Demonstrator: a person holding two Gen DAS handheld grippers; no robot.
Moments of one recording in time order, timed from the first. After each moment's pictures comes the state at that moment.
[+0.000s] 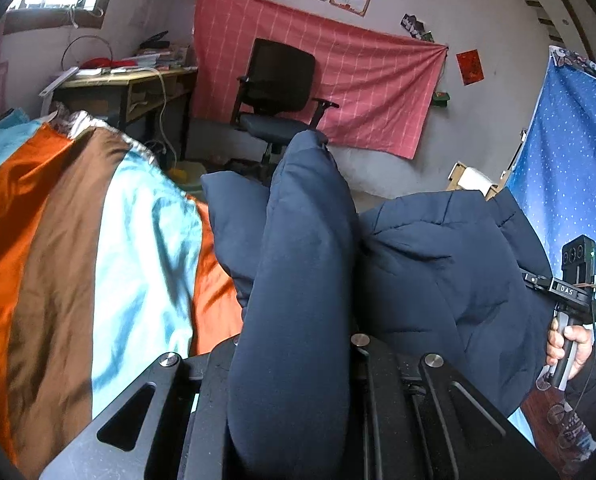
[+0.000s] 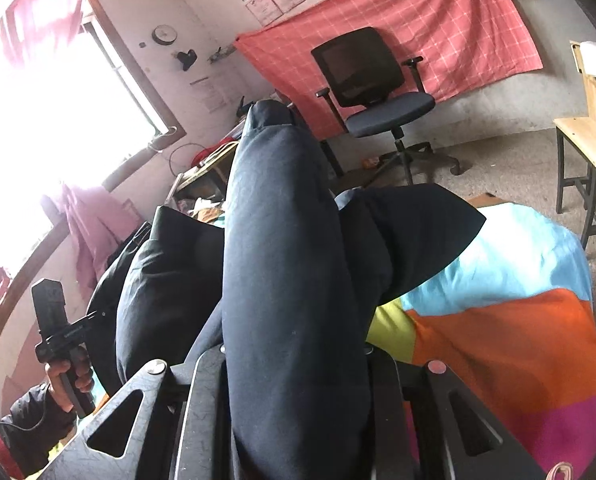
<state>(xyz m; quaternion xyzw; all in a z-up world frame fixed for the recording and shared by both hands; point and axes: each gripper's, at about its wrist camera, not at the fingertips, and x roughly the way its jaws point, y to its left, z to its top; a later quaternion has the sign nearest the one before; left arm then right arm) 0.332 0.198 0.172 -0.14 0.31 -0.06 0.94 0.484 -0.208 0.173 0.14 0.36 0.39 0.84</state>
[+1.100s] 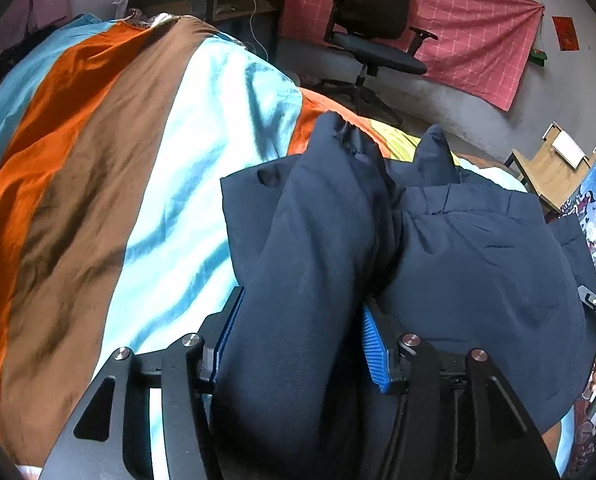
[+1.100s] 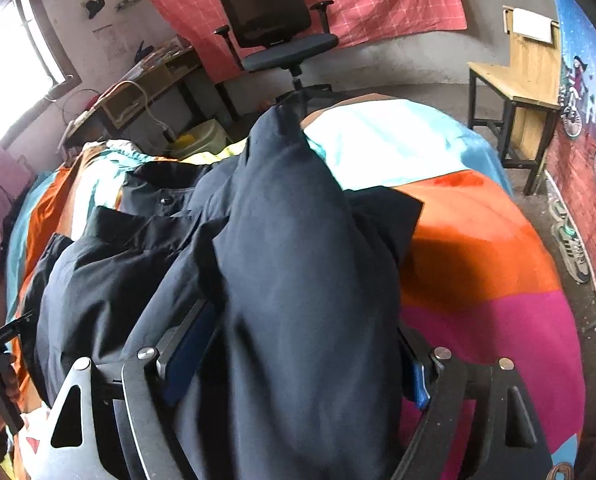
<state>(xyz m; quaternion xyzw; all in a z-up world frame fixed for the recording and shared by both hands) 0.328 0.206 0.049 -0.15 0.44 0.09 0.88 0.473 -0.229 0.055 0.06 0.46 0.21 0.86</state>
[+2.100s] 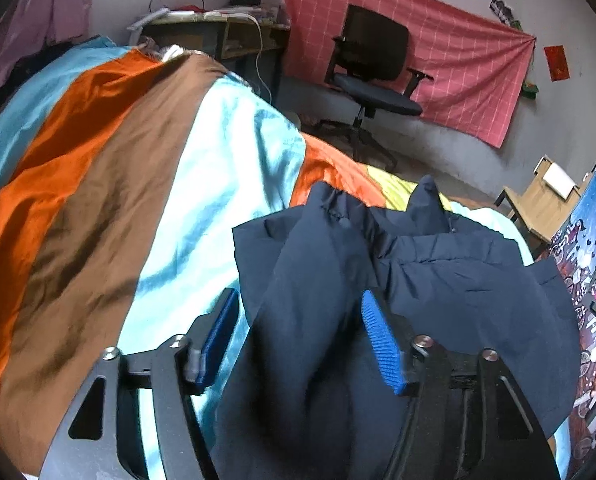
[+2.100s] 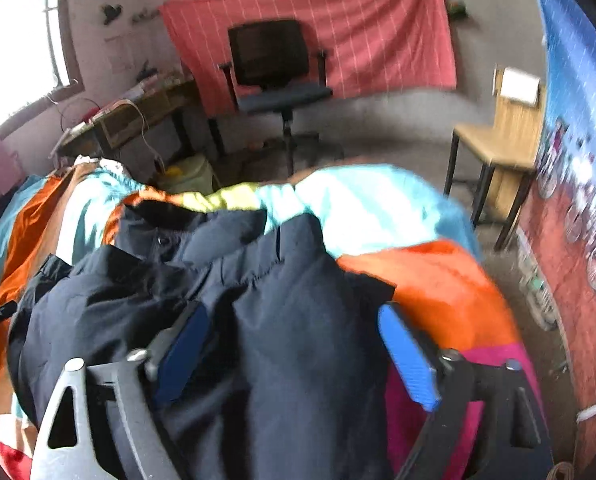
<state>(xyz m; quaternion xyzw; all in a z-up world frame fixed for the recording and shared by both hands) 0.308 0.213 0.077 -0.16 0.36 0.09 0.91 0.451 -0.221 0.098 0.00 0.36 0.18 0.92</state>
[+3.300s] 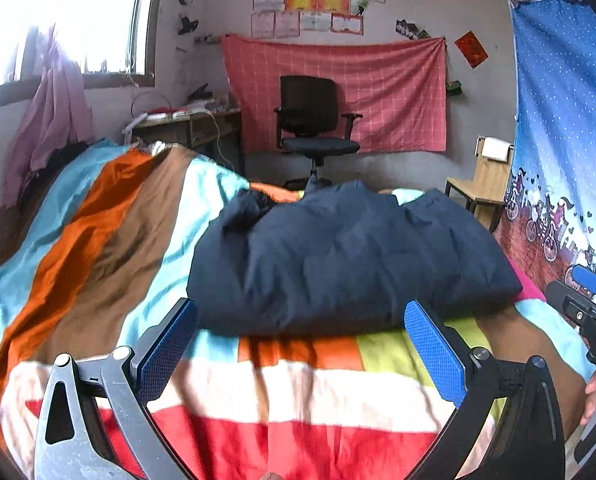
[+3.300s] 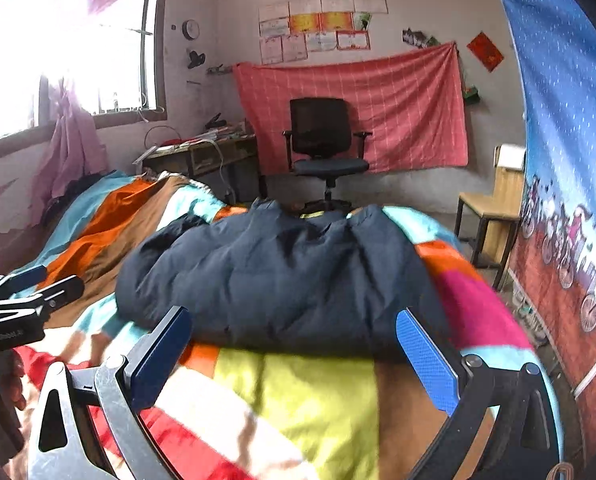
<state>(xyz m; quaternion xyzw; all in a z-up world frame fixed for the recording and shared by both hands) 0.080 0.034 0.105 -0.04 0.25 0.06 0.96 0.137 -0.214 0.116 -0.01 0.23 0.23 0.94</state>
